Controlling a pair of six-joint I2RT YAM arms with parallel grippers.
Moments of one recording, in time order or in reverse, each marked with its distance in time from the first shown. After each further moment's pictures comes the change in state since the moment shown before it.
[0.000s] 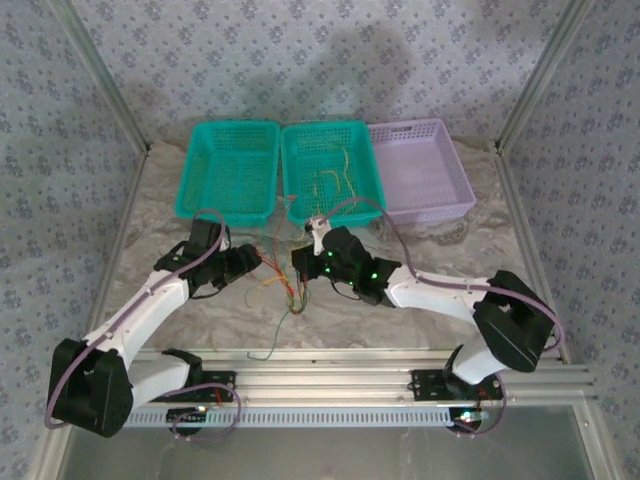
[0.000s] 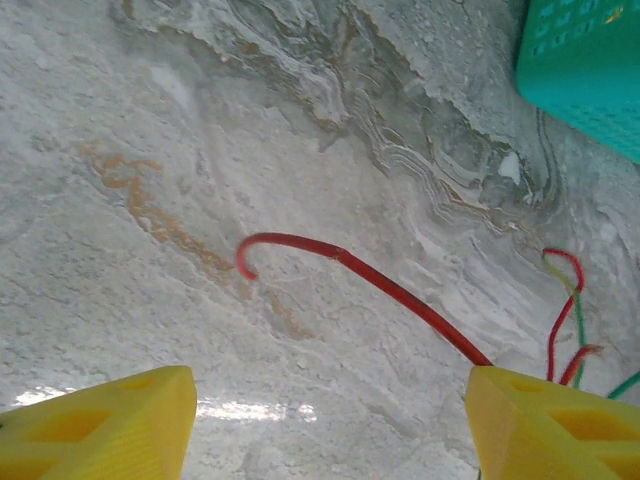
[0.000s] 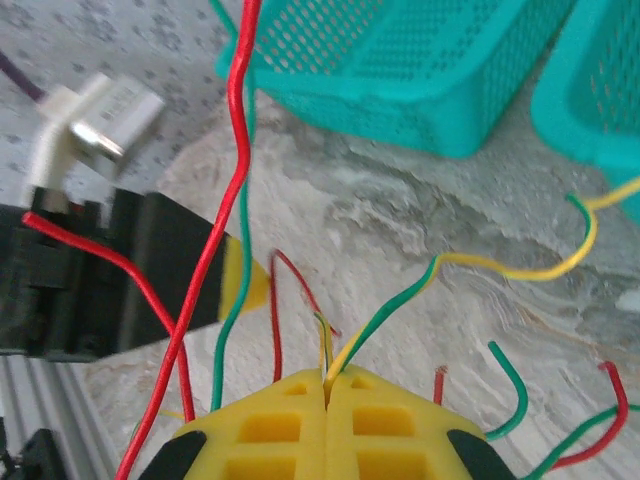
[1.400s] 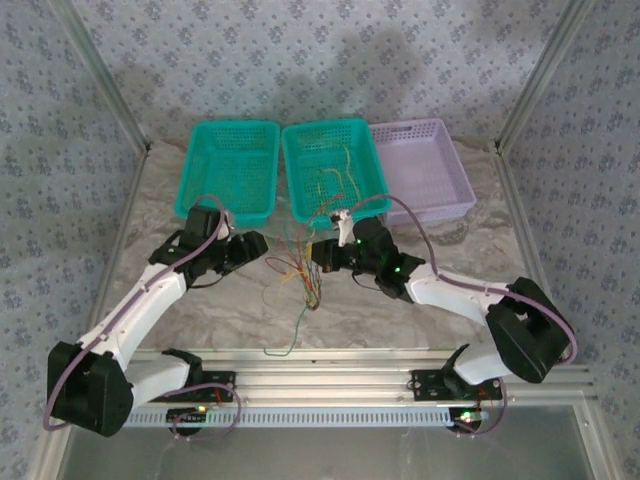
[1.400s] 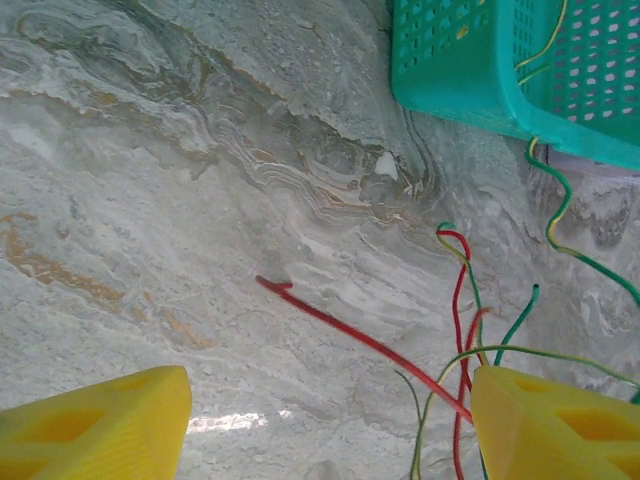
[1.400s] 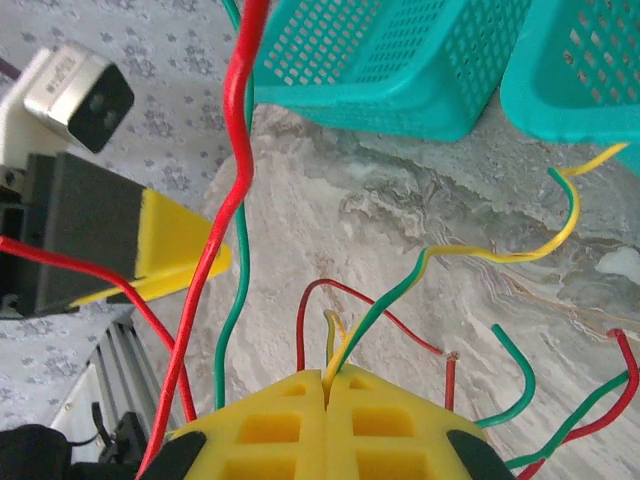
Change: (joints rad) left arm 0.000 0.007 0.107 -0.008 0.108 0.064; right arm -0.163 -0.072 -0.105 0.043 -0.255 0.092
